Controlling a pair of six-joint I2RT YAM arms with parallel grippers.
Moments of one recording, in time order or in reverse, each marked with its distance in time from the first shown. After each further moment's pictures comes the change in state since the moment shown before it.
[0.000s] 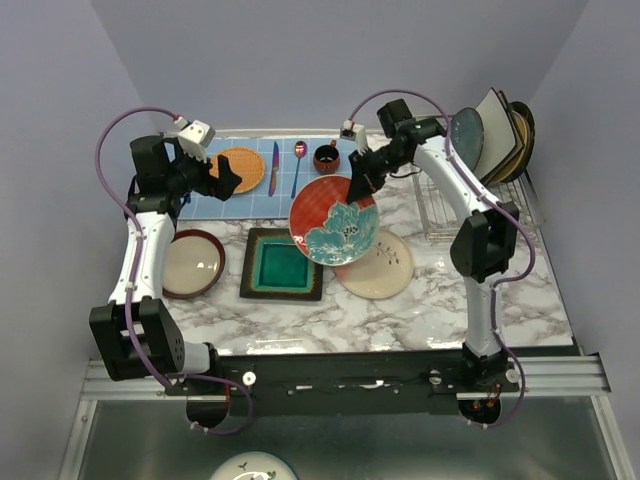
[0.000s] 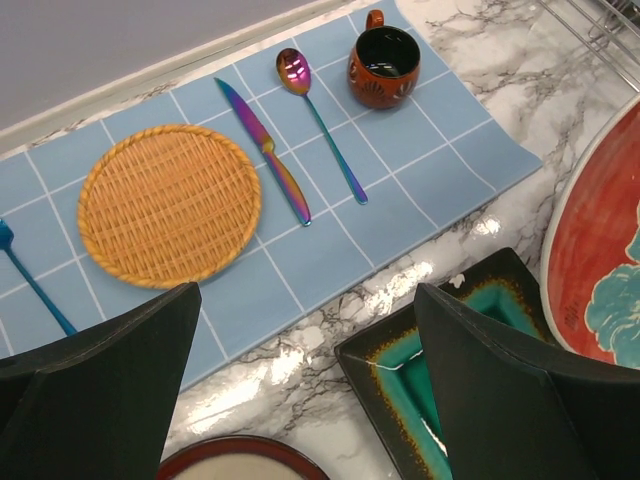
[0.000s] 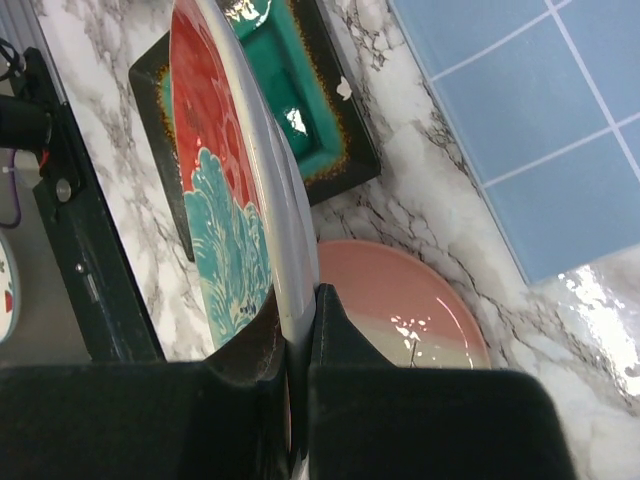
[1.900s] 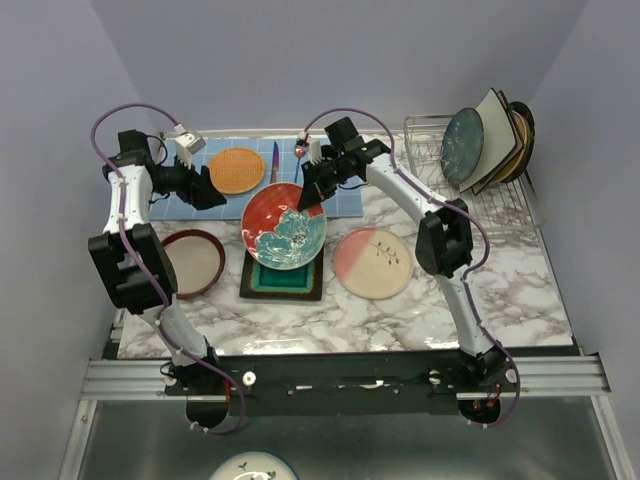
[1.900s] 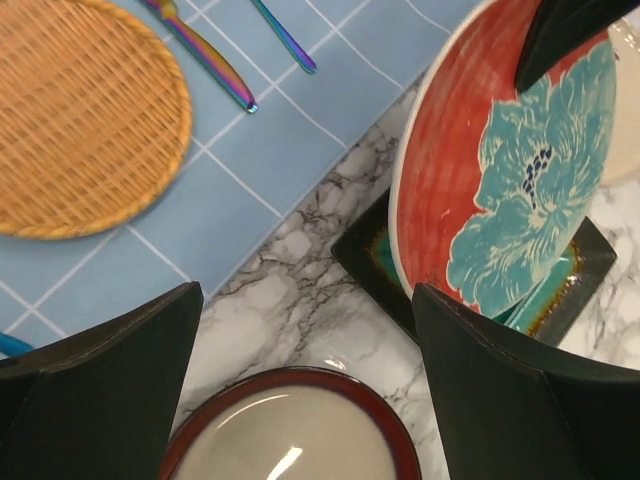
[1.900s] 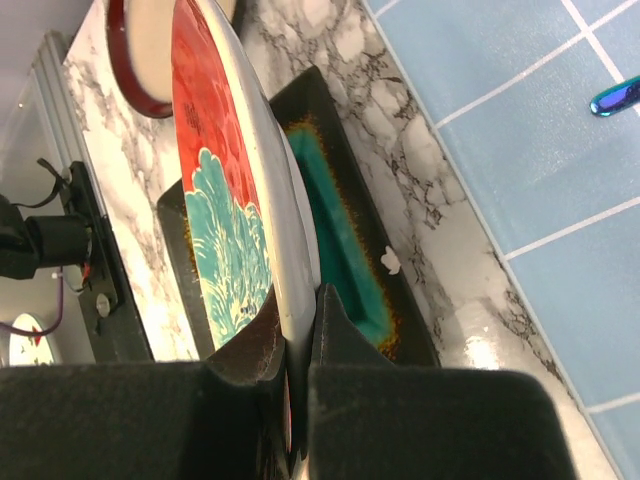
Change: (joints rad) left arm 0.163 0.430 0.409 -0.658 0.313 0.542; right arm 0.198 0.278 0.126 0.360 0.000 0.389
